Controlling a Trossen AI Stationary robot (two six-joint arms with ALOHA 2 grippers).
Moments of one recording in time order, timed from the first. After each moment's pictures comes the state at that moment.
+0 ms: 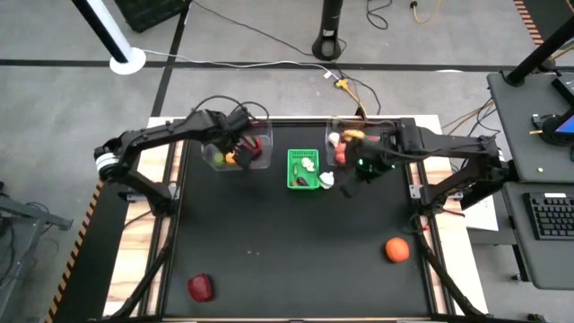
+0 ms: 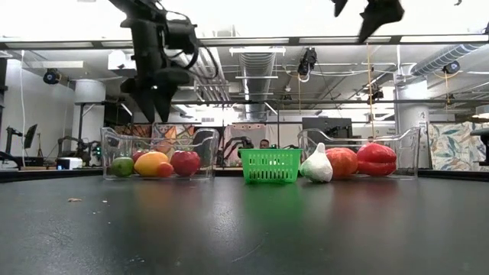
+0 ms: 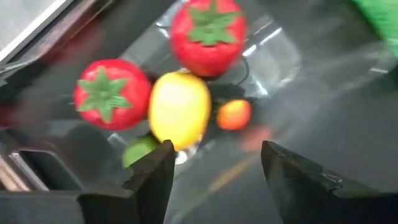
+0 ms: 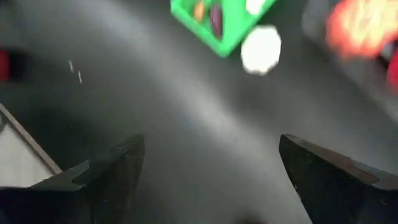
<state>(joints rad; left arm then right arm) 0.51 1.50 1.22 -1.04 -0.17 -0.38 -0.02 1.42 1.58 -1.32 0.02 0.85</state>
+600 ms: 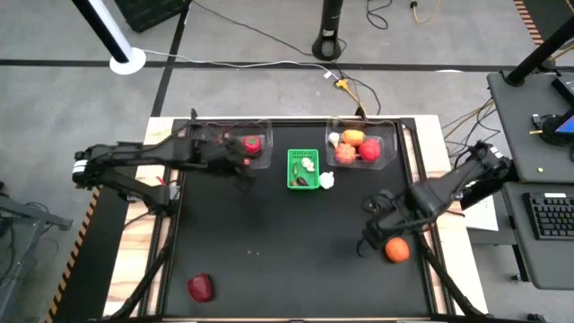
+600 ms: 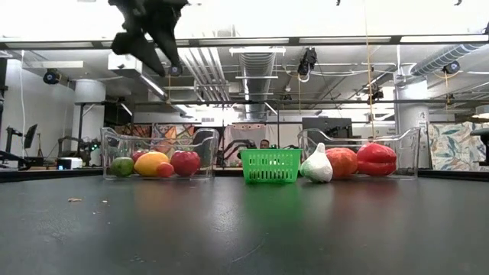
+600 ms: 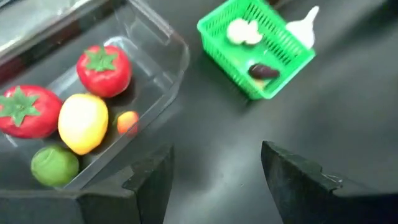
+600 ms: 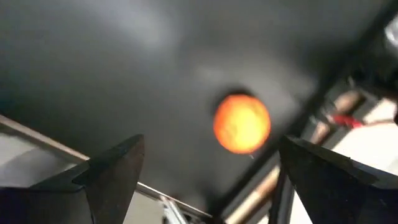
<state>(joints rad) 0.09 1.28 1.21 -0.96 -0.30 -0.70 0.49 1.42 1.45 -1.54 -0.07 1.53</state>
